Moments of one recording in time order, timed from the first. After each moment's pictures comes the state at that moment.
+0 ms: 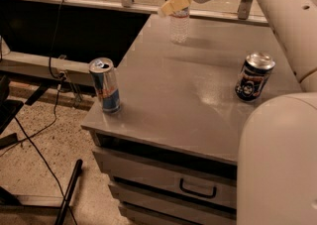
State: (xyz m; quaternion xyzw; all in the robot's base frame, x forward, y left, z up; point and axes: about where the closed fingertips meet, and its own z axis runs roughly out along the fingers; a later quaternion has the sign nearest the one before) arm 0.826 -0.074 0.973 -0.40 0.78 0.09 0.48
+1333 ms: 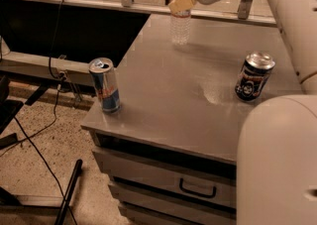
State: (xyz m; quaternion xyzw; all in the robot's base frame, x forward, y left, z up) arm 0.804 -0.080 0.968 -0.41 0.78 0.16 0.45
